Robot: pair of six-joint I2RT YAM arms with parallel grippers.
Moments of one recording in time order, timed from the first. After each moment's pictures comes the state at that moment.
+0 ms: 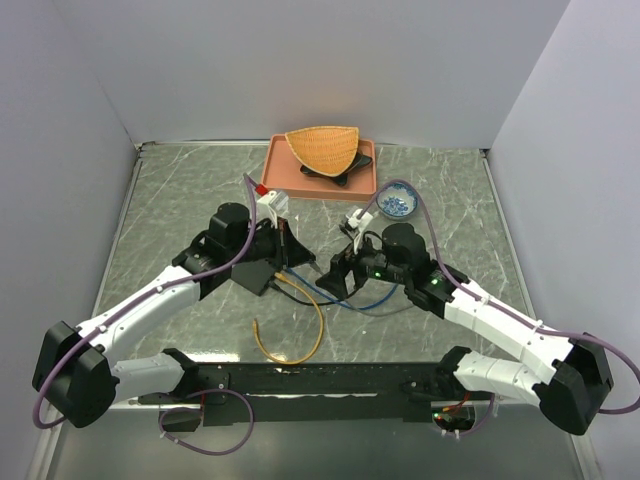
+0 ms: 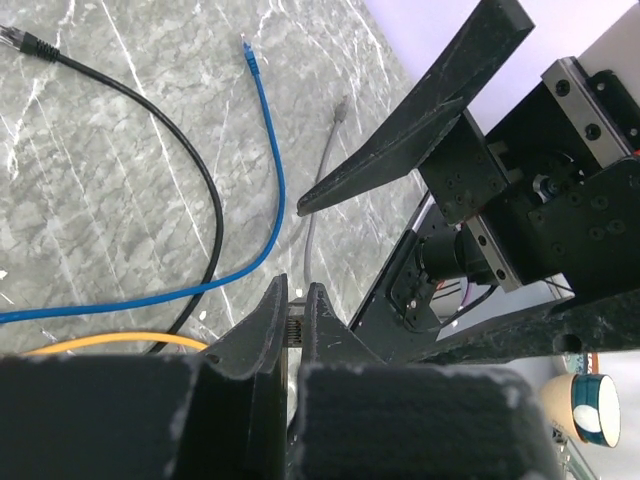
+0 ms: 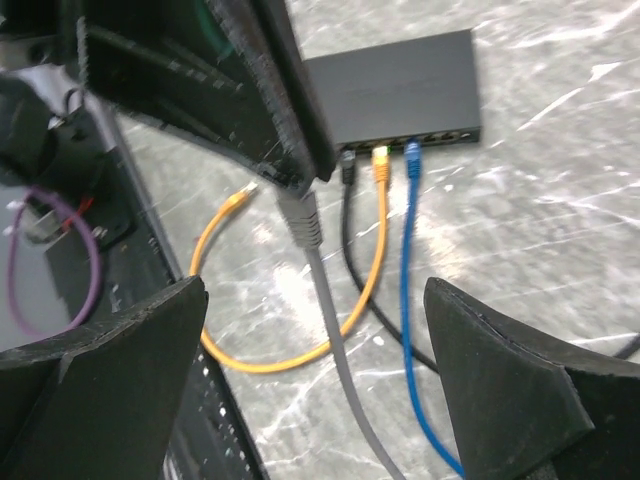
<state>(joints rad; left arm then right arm) -0.61 1.16 0.82 -0.01 0.54 -0.55 0.74 1.04 0.75 -0.09 -0.37 0.15</state>
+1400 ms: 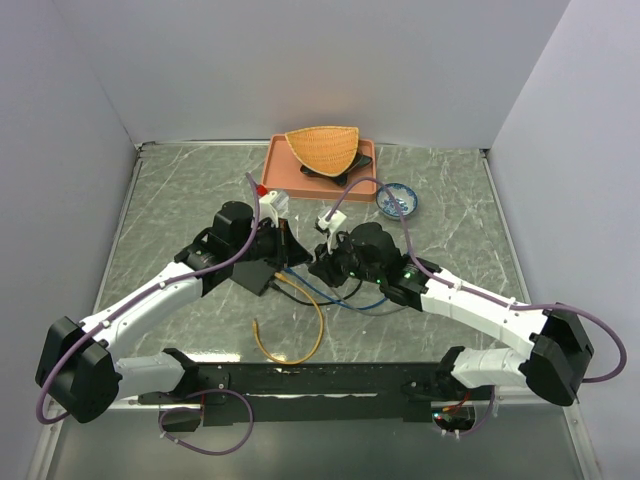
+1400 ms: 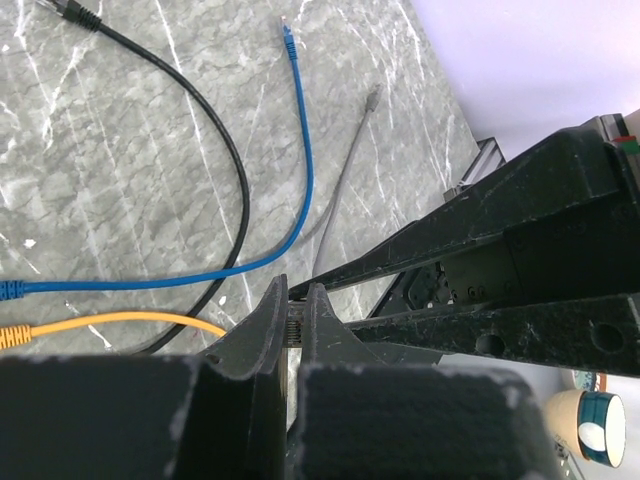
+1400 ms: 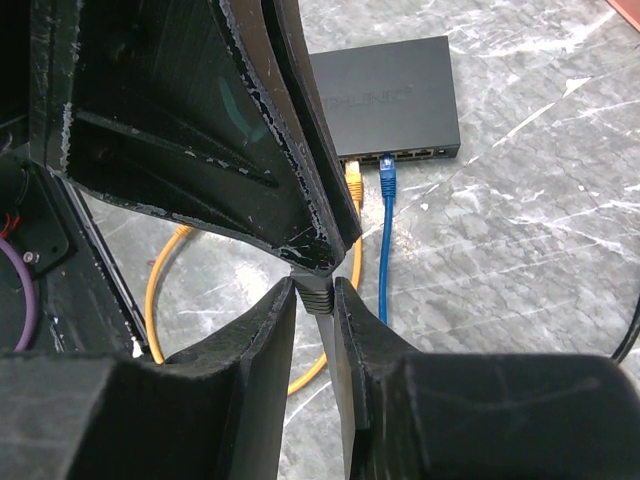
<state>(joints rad) -0.61 1.19 0.85 -0.08 0.49 -0.55 0.88 1.21 0.86 -0.09 -0.14 0.11</state>
